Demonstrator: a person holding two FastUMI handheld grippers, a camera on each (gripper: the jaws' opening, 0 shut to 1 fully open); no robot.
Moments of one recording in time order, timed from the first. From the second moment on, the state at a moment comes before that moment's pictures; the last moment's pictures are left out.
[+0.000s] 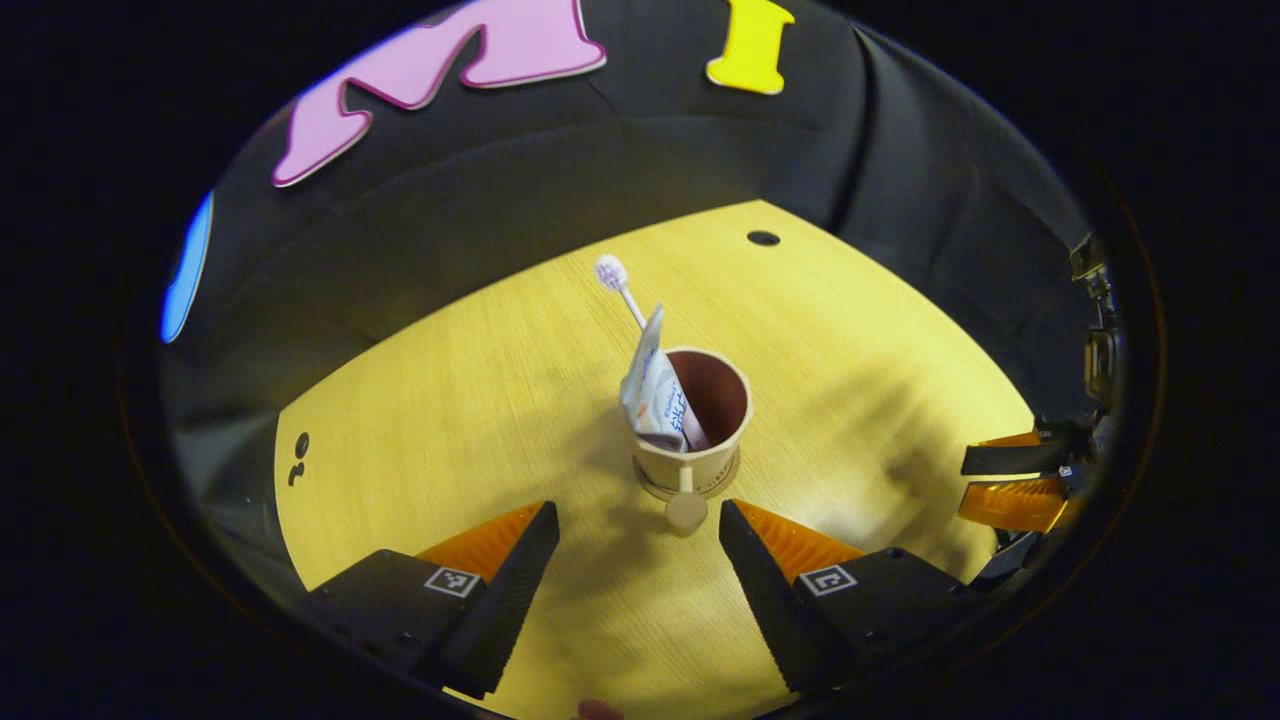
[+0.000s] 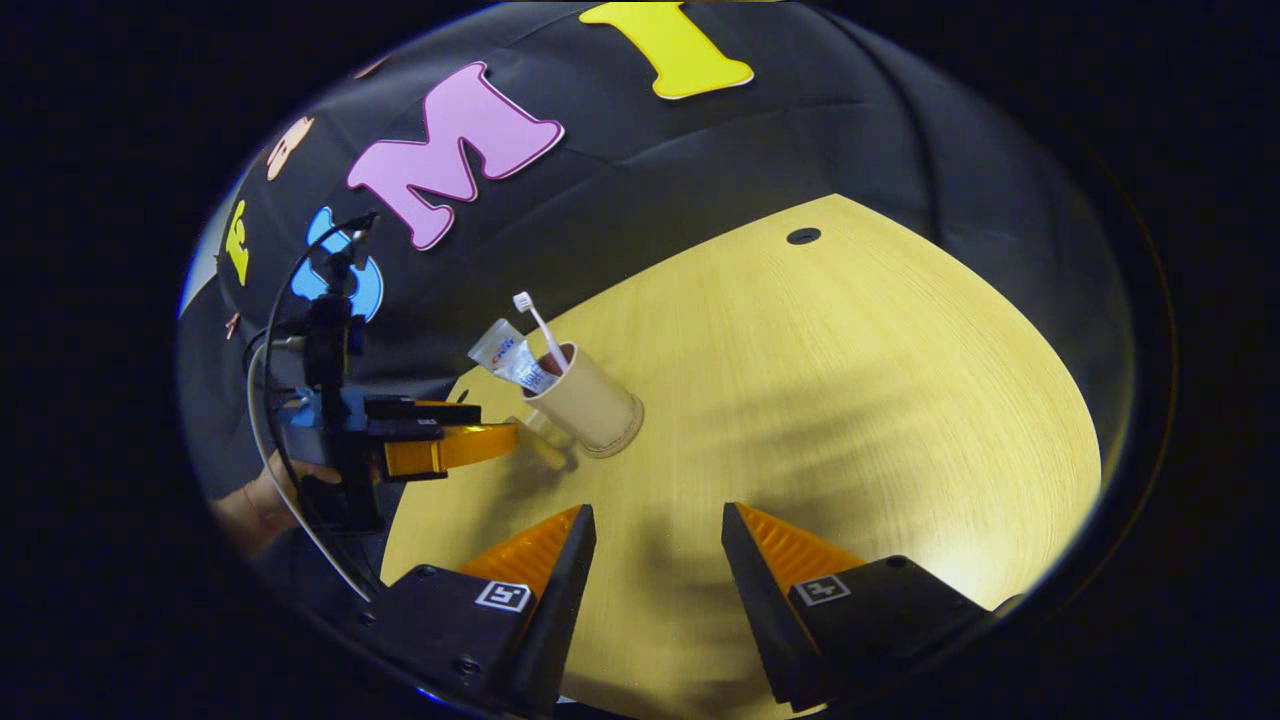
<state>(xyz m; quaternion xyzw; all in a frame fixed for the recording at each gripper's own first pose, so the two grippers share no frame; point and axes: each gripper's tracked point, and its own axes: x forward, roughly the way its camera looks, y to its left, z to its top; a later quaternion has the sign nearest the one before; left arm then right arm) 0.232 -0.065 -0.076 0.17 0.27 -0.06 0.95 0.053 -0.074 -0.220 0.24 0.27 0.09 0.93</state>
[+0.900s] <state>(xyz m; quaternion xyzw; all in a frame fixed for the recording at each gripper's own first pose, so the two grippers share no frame) 0.068 0.005 -0.045 0.00 0.14 -0.04 0.99 0.018 0.011 -0.138 0.19 0.22 0.13 0.95</state>
